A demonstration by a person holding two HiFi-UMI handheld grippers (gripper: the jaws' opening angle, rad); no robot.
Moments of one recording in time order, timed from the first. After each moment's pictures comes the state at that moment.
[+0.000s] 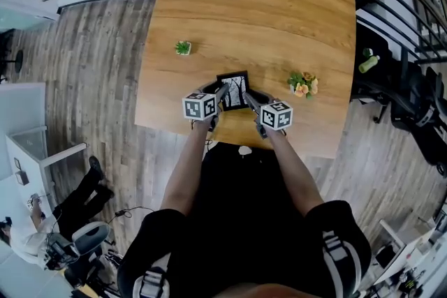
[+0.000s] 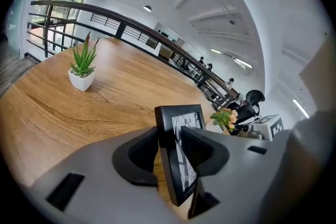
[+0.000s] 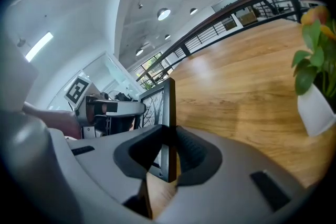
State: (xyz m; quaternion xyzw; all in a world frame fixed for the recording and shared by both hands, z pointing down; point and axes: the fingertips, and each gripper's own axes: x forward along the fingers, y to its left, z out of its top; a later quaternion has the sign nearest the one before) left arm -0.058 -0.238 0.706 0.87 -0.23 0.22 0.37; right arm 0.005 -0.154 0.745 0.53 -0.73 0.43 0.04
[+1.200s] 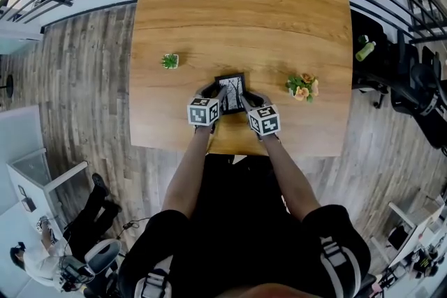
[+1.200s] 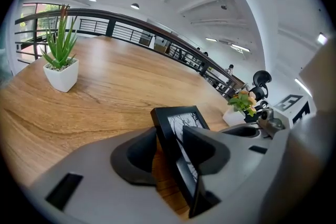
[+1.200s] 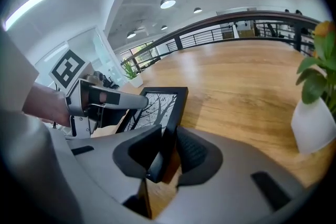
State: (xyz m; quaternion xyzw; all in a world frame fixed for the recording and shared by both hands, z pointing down) left arm -0.031 -0.260 0.767 0.89 -0.22 0.27 0.31; right arm 0.020 -0.170 0.793 0.60 -0.68 0.38 0.17
